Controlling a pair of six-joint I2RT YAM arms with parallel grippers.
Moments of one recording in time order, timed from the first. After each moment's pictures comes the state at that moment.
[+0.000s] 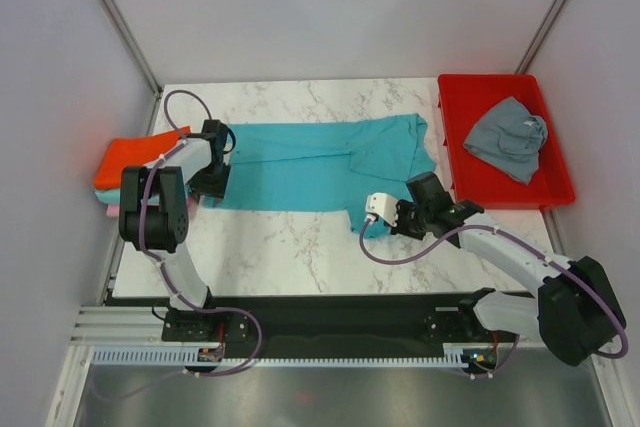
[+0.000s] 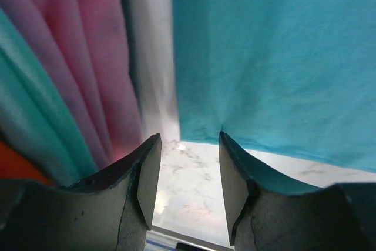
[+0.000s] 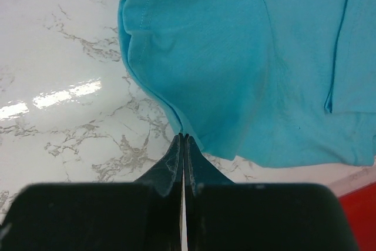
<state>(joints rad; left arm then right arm) -0.04 1.86 1.23 -0.79 -0.28 0.07 0.51 1.20 0.65 -0.43 -0.23 -0.83</state>
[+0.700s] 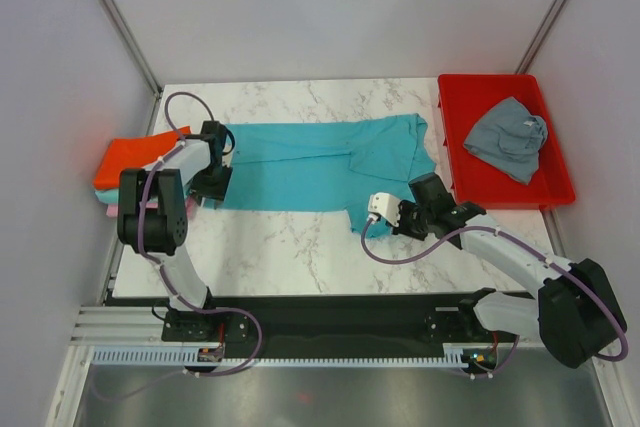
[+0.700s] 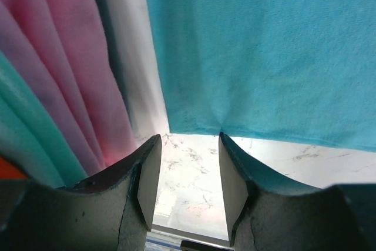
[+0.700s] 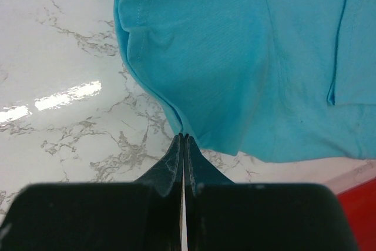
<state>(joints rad) -0.04 1.83 1.21 -0.80 -0.27 0.14 0.49 1.18 0.63 -0.42 -0.23 -0.82</state>
